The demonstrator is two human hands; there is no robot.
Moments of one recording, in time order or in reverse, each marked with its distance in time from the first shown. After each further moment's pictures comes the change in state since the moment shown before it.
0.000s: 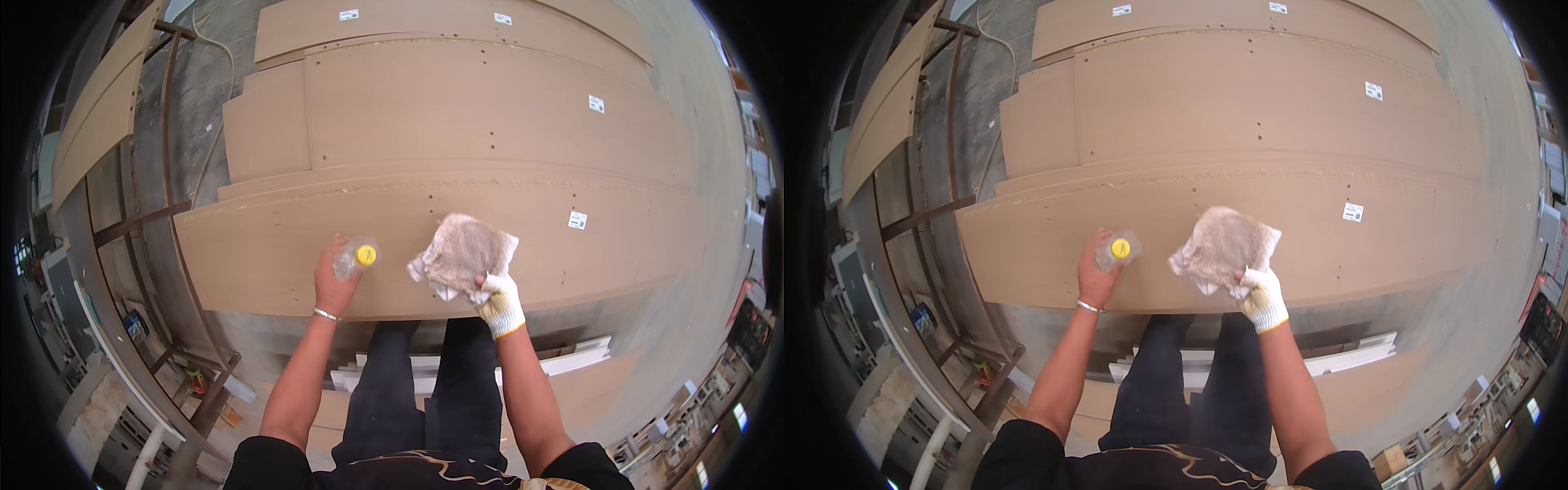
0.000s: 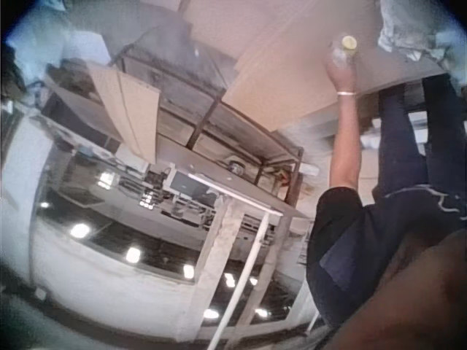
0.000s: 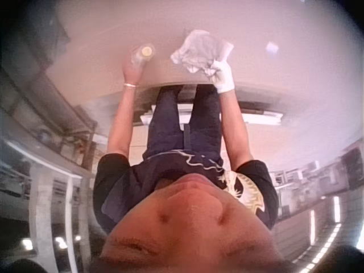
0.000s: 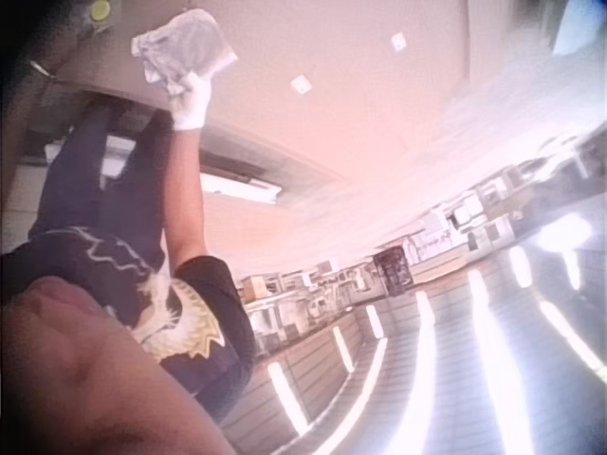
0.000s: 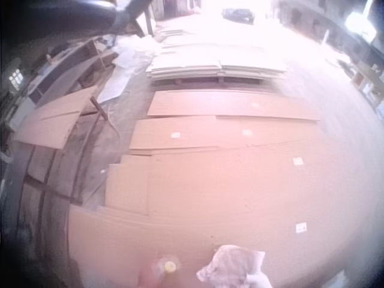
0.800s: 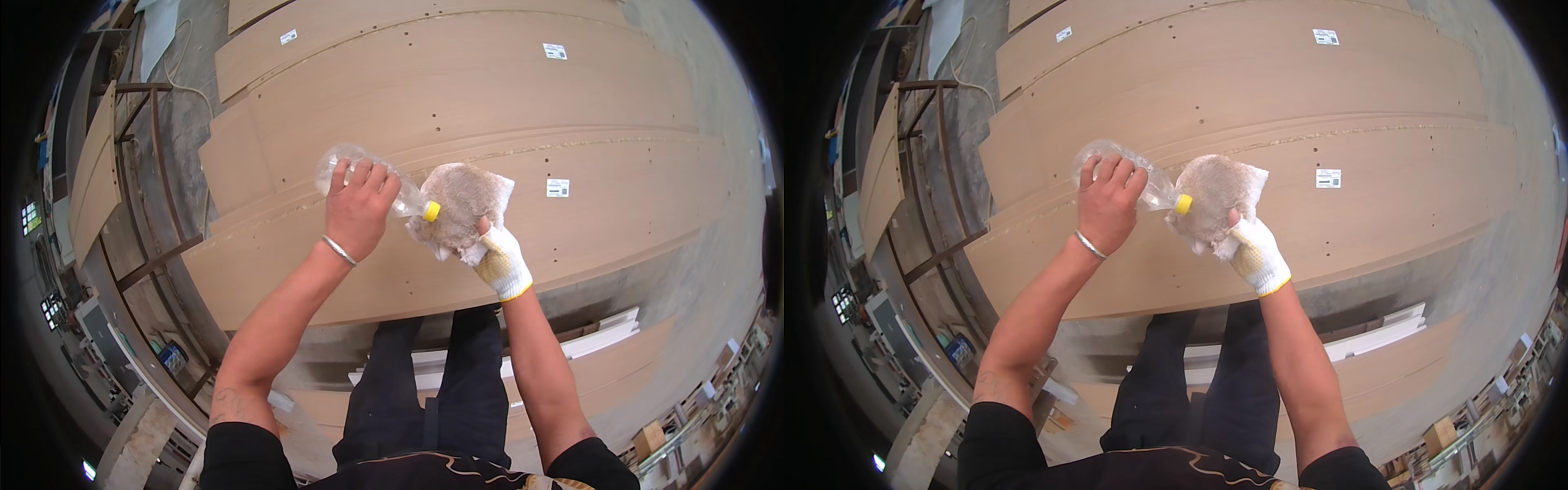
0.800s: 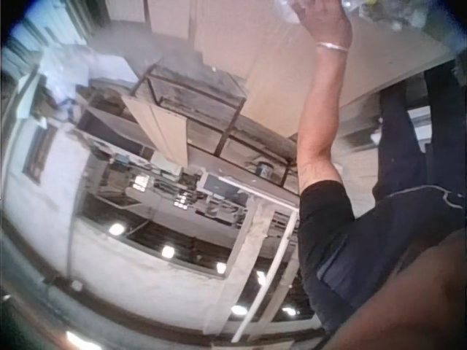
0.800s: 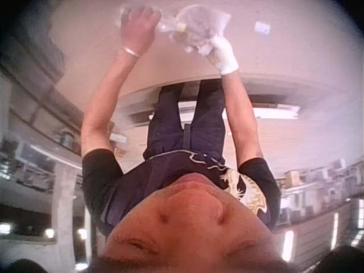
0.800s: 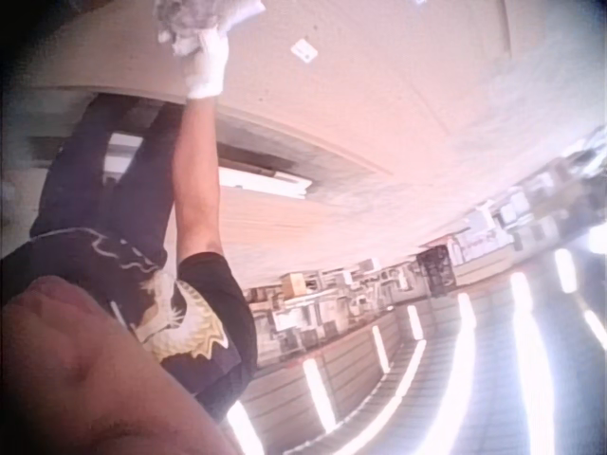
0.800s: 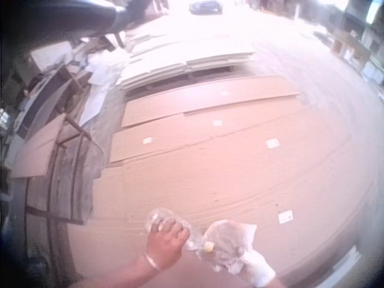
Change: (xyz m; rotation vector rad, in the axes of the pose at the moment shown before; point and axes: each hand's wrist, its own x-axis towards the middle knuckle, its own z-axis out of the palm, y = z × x) left_hand 0.120 0.198 0.108 0.912 -0.148 0.937; right_hand 0.020 -0.086 -0.004 -0.097 -0.201 -0.080
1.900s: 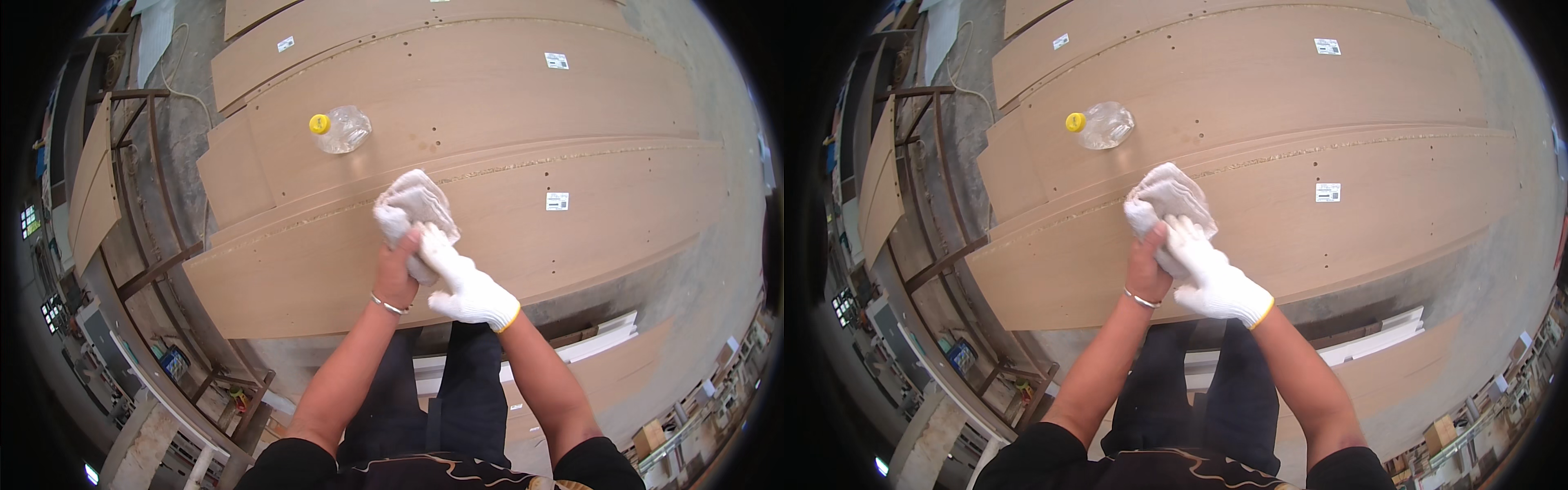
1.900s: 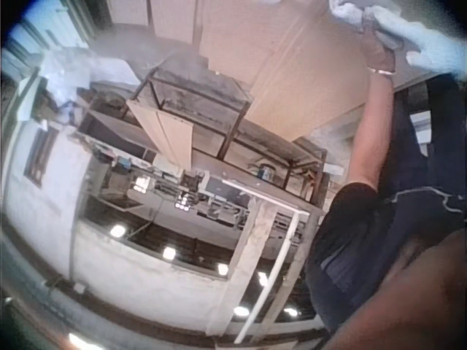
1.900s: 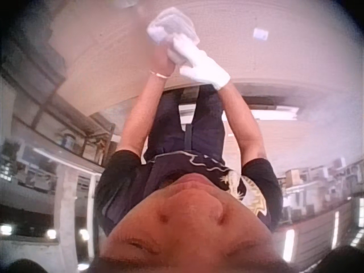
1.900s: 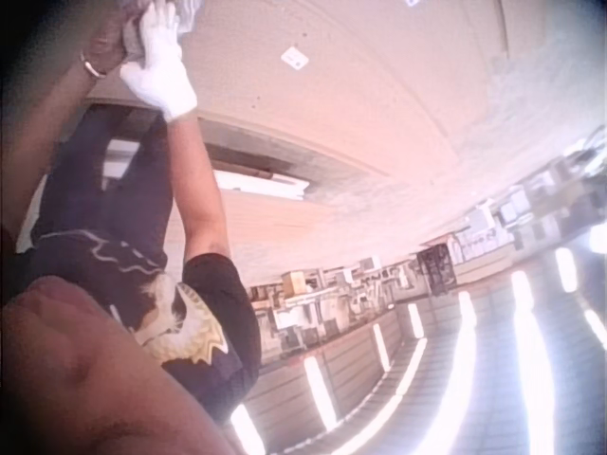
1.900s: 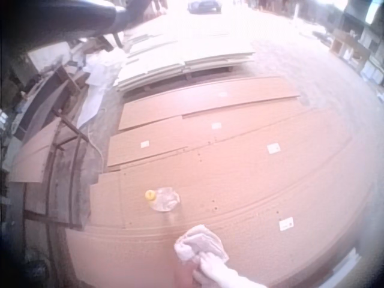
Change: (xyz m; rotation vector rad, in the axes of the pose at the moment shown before) left_hand -0.036 0.084 0.040 -2.162 0.182 -1.183; right_hand -0.015 -0.018 0.063 -1.292 -0.209 -0.272
